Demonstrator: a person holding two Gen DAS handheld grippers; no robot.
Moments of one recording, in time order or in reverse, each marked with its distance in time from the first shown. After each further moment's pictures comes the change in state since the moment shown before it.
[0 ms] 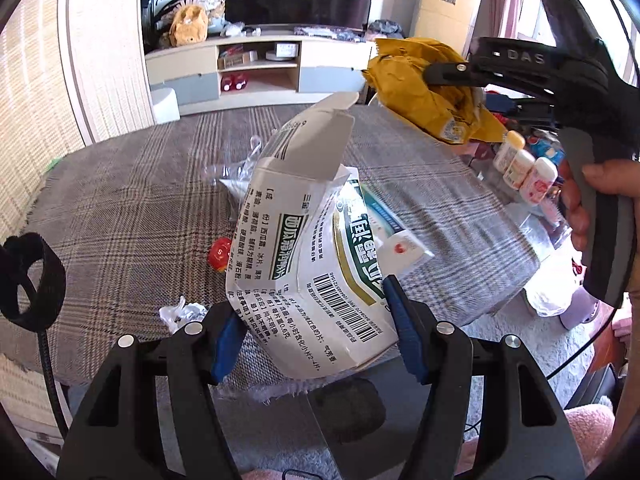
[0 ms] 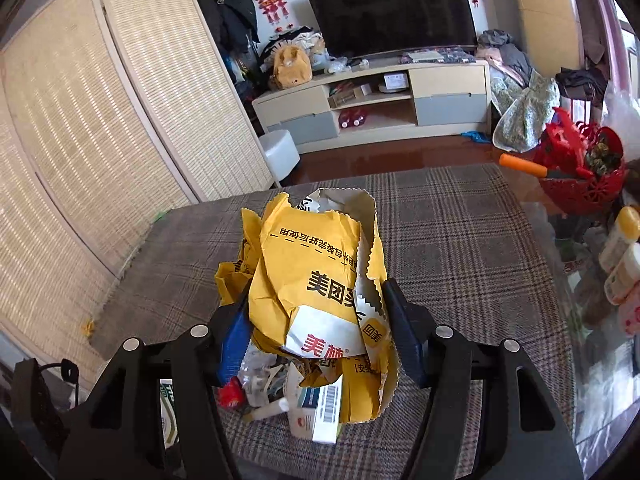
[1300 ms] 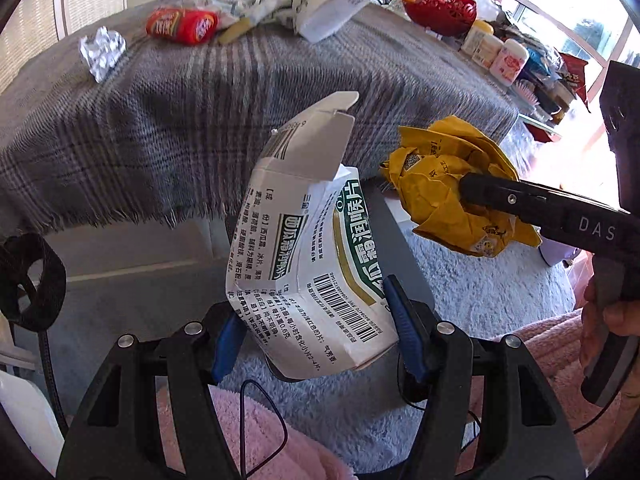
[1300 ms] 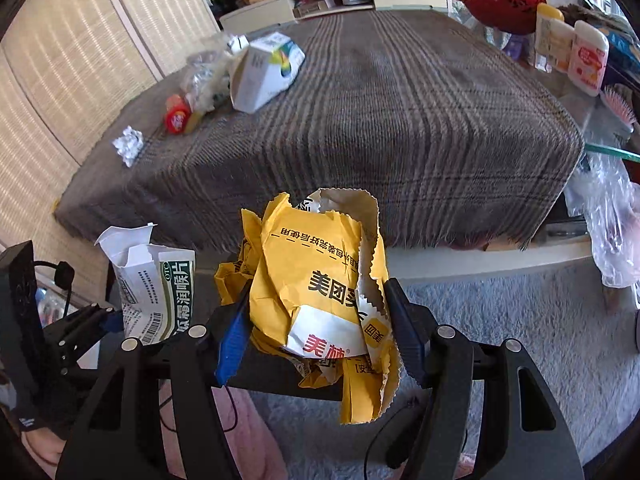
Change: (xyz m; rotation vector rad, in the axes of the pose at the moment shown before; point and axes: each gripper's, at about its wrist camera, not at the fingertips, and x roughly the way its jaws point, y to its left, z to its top) left arm 0.054 -0.035 -0.195 -0.039 0.229 -0.115; right arm 0.000 -0.041 -0.293 0.053 0.298 -0.117
